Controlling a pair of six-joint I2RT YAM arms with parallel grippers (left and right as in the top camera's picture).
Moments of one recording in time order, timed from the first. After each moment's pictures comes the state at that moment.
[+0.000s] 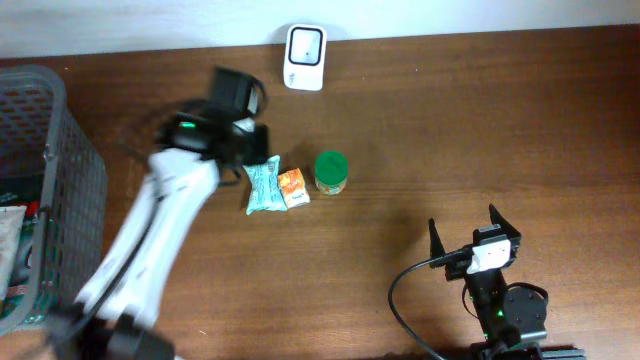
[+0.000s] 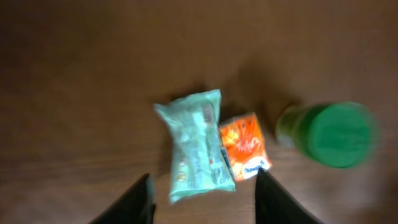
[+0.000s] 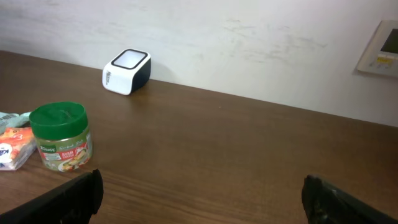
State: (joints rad) left arm -0.30 1.65 1.59 -1.00 -0.08 -0.25; right arm 0.07 0.01 0.01 -0.07 -0.07 -0.13
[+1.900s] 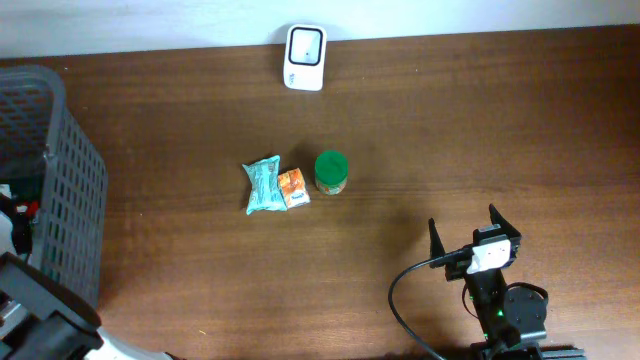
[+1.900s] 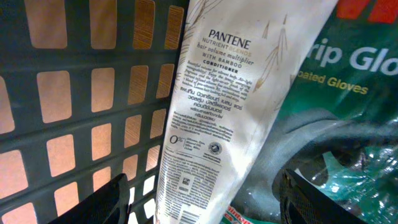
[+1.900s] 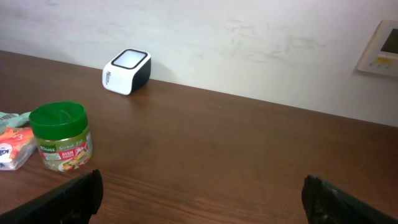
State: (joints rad) left arm 0.76 1.90 1.40 -0.64 -0.47 0.60; right arm 0.07 0.01 0.01 -0.07 -0.07 -0.13
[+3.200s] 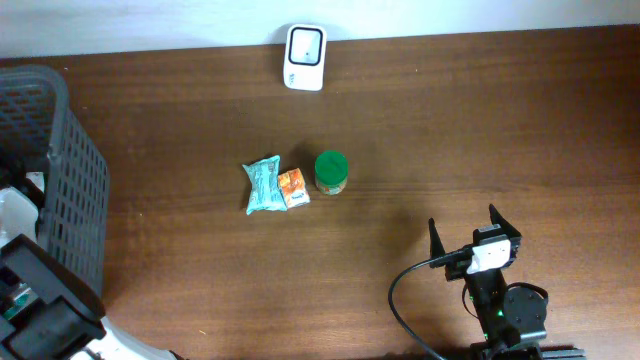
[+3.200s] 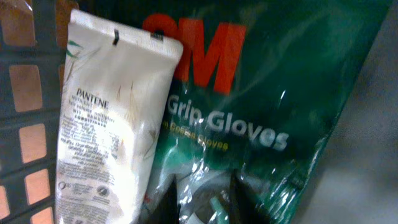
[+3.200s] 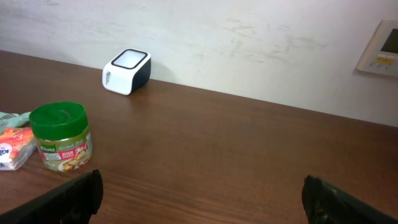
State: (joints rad) left arm 0.66 1.94 1.36 -0.62 -0.38 0.50; right arm 0.07 0.01 0.01 -0.07 -0.07 -0.13
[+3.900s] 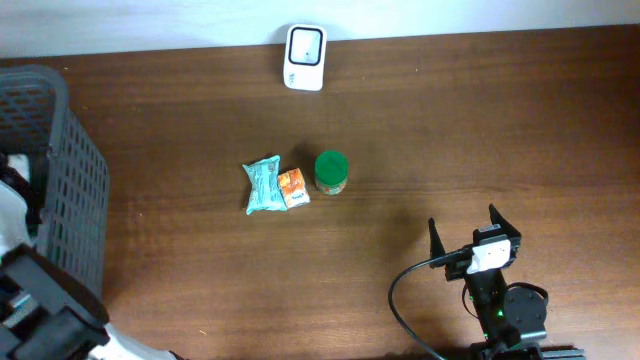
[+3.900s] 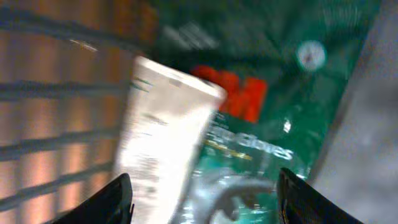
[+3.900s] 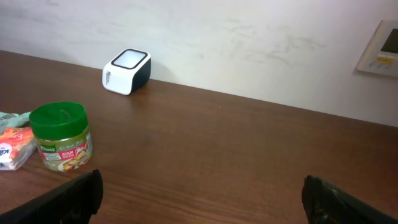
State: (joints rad) left arm 0.66 1.90 1.46 -0.67 -0.34 0.48; right arm 0.07 0.01 0.01 -0.07 -0.07 -0.13
